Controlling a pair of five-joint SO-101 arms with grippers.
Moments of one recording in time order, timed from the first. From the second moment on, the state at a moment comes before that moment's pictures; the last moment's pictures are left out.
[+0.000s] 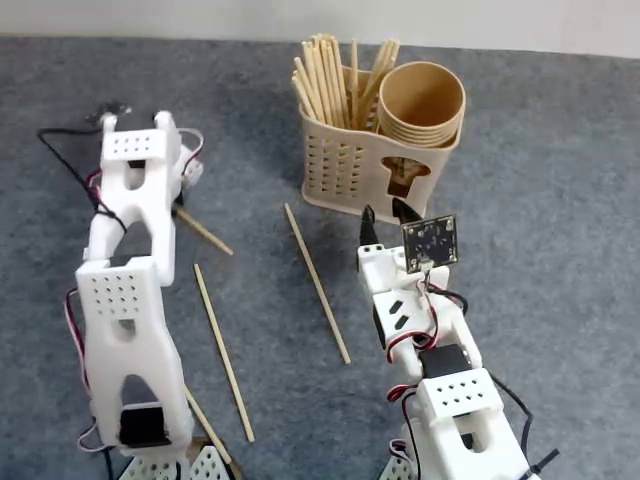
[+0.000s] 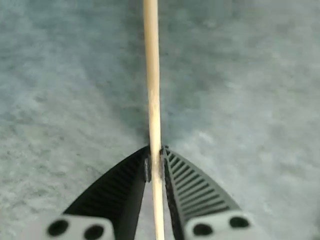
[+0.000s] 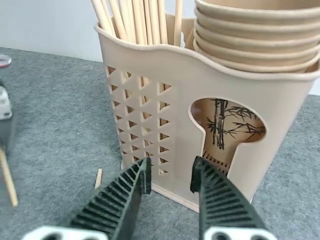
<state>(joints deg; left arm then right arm) -11.0 47.3 -41.5 84.2 49.8 -18.2 -58.5 83.8 -4.8 3.8</state>
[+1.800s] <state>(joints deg) 18.9 35.6 -93.0 77.3 19.9 -17.1 -58.8 83.8 -4.8 3.8</state>
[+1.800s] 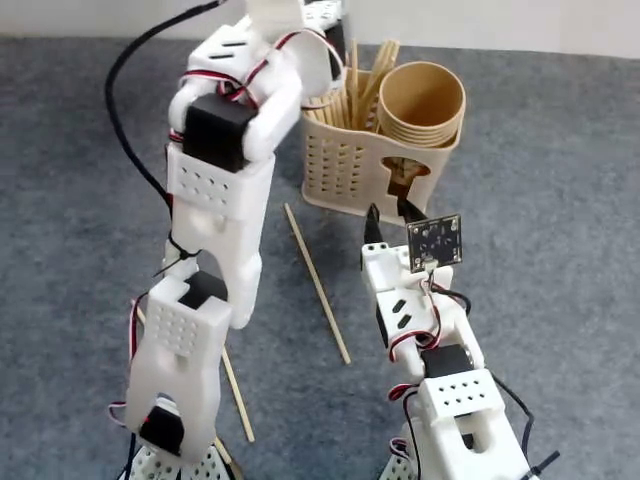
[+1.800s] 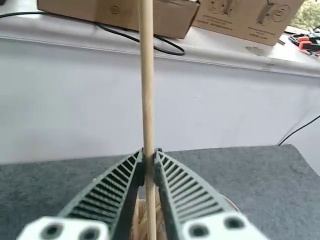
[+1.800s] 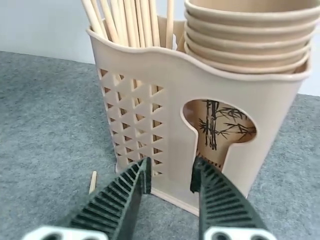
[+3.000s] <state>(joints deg) 24.0 19.6 -93.0 101.8 19.4 -17.1 -58.8 83.8 -4.8 3.8</state>
